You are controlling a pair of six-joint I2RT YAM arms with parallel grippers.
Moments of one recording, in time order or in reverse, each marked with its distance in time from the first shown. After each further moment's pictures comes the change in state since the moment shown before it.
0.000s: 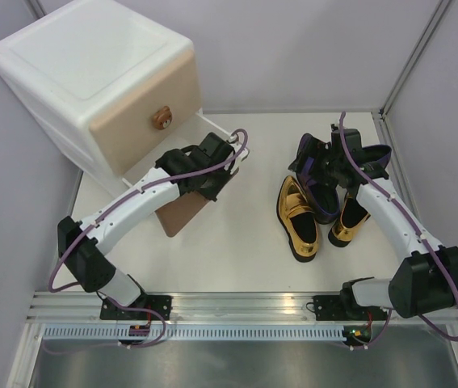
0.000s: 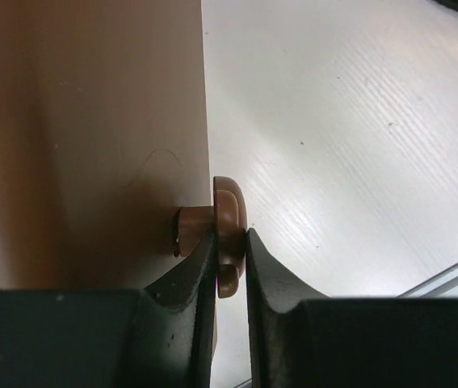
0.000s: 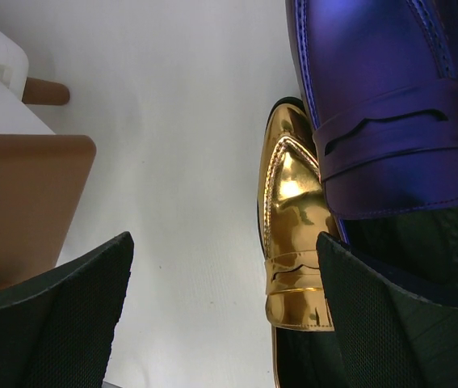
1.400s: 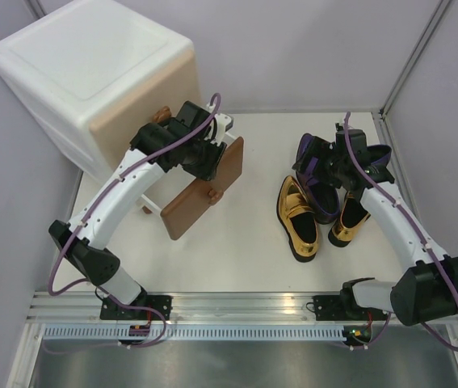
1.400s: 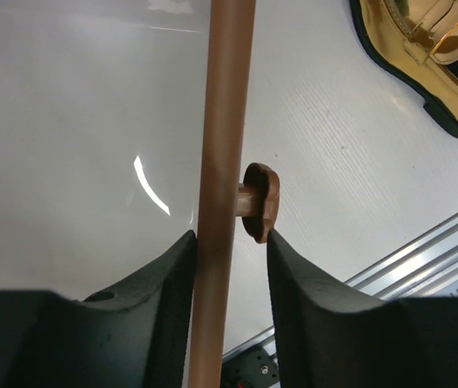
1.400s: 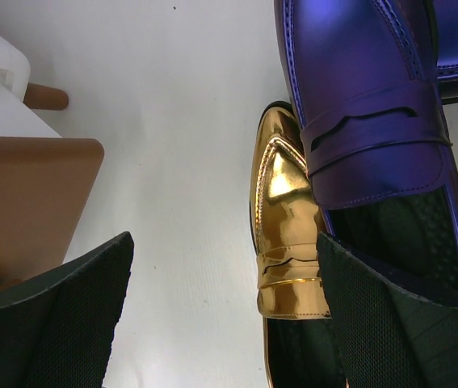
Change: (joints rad) left arm 0.103 0.045 0.317 -0.215 0.148 -0.098; right arm -0.009 -0.046 0.000 -0.027 0.025 -0.019
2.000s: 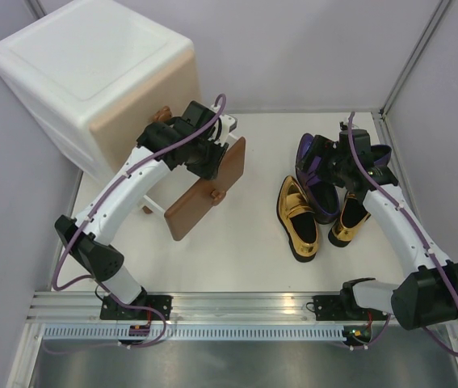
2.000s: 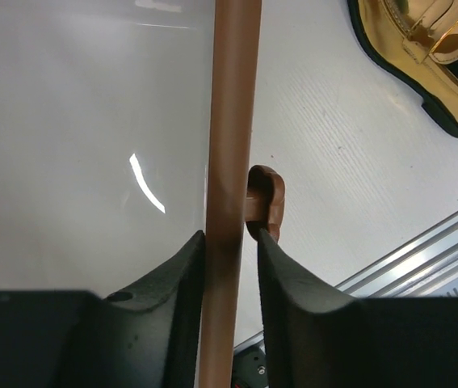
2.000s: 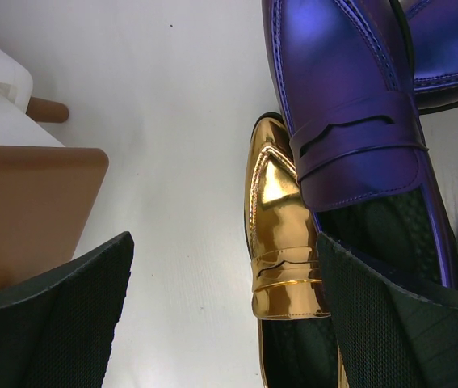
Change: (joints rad) left arm -0.004 0.036 0.013 0.001 0.019 -0.006; right arm -0.012 -0.029 0.000 0.000 0.024 -0.007
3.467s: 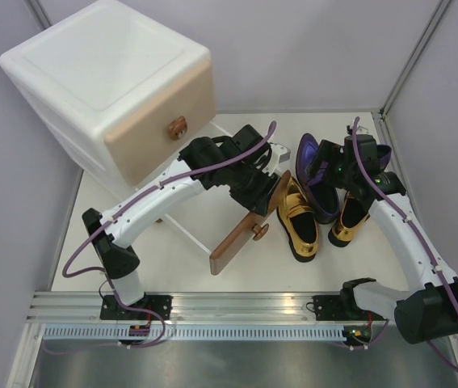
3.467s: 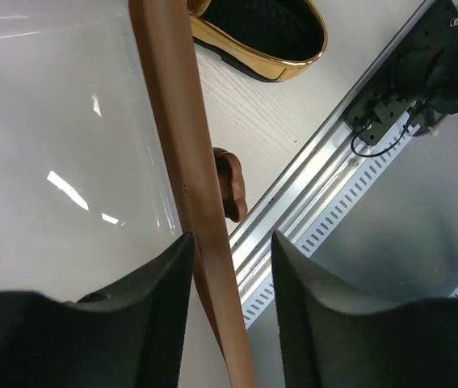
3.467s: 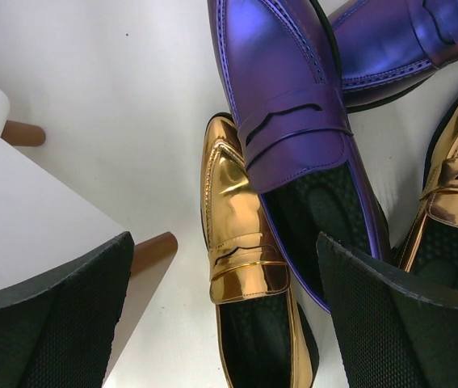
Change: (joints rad) left arm -0.304 0.120 0.134 -0.044 0.176 -0.172; right arm -0.001 -0.086 -0.015 -0.074 0.114 -0.066
